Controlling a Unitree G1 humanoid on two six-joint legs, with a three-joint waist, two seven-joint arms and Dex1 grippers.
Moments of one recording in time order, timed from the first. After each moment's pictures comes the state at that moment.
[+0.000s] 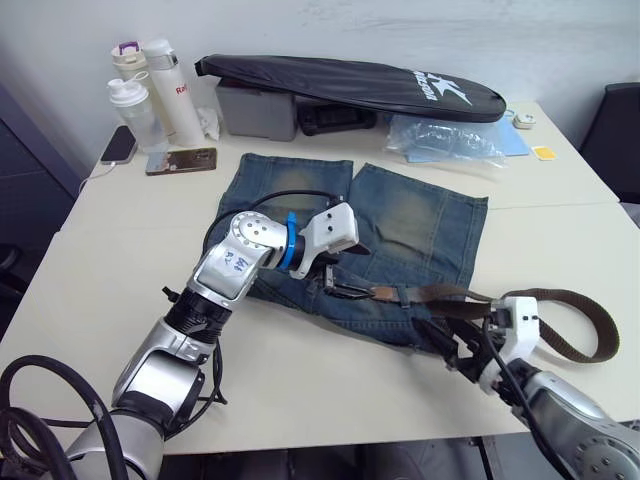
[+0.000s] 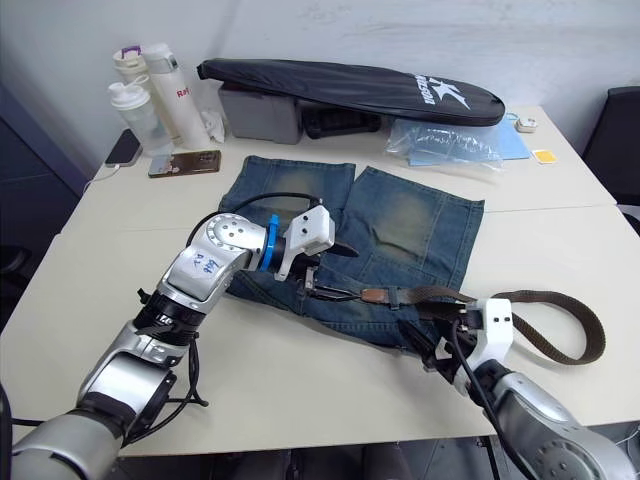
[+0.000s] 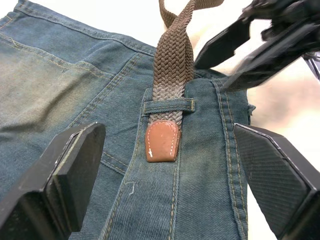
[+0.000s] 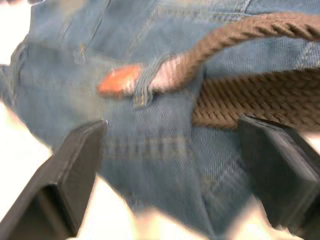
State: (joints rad) left arm -0.85 0.36 -0.36 0.14 -0.15 0.51 -1.07; right arm 0.26 -0.49 -0.35 -0.78 0.98 0.94 0.16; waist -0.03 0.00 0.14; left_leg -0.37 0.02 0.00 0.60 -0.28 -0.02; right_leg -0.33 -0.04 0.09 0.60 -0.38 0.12
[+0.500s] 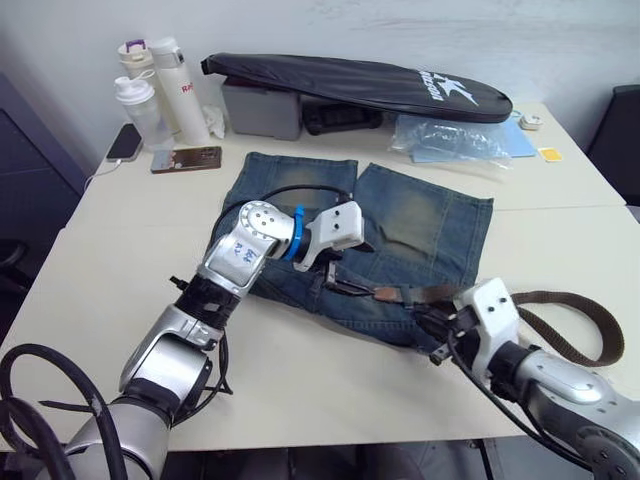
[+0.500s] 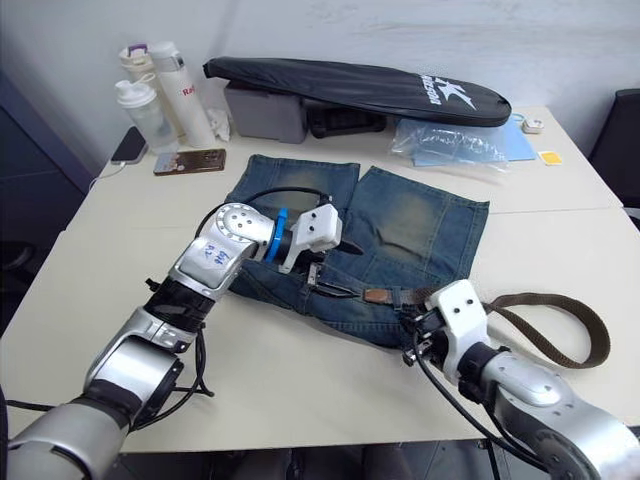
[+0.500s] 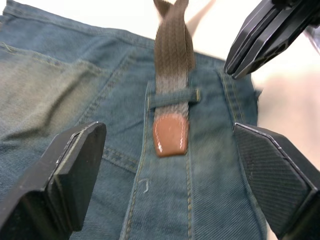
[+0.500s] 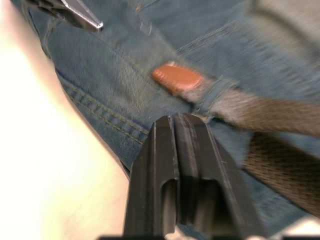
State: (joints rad) left arm -0.94 0.32 -0.42 0.33 -0.05 0.30 -1.14; right arm 0.12 -0.67 -0.08 -0.80 0.70 0.93 0.17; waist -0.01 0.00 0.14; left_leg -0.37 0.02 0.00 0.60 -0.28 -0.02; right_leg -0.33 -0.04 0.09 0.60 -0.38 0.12
